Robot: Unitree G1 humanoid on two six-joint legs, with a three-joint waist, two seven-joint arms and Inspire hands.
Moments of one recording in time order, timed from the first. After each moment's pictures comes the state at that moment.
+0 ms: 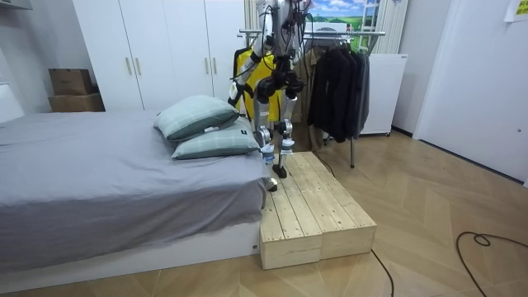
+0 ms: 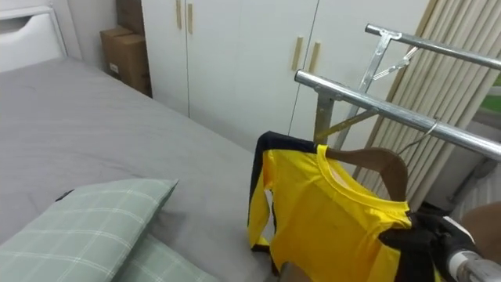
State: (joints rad) left arm 0.36 0.33 -0.04 0.49 0.12 0.00 -0.15; right arm -0.47 -0.61 0.01 1.20 0.23 -0.06 0.28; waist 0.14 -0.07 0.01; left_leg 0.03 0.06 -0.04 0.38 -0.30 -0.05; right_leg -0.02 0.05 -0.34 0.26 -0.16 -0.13
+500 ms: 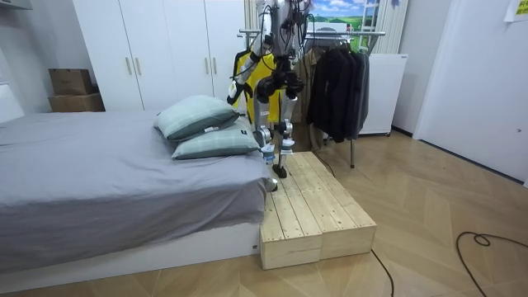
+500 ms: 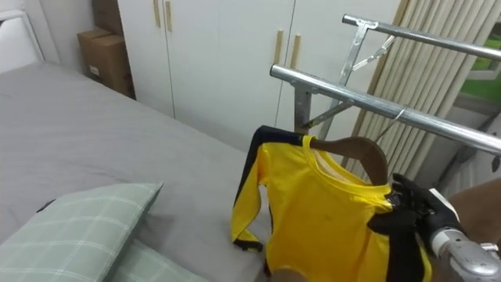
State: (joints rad) left arm 0.36 0.32 -0.04 0.54 0.11 -0.07 -0.09; right arm -0.42 -0.59 0.02 1.00 0.24 -0.10 0.20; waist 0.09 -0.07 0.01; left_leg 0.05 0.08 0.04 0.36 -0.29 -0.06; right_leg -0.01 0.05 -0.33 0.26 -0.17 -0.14
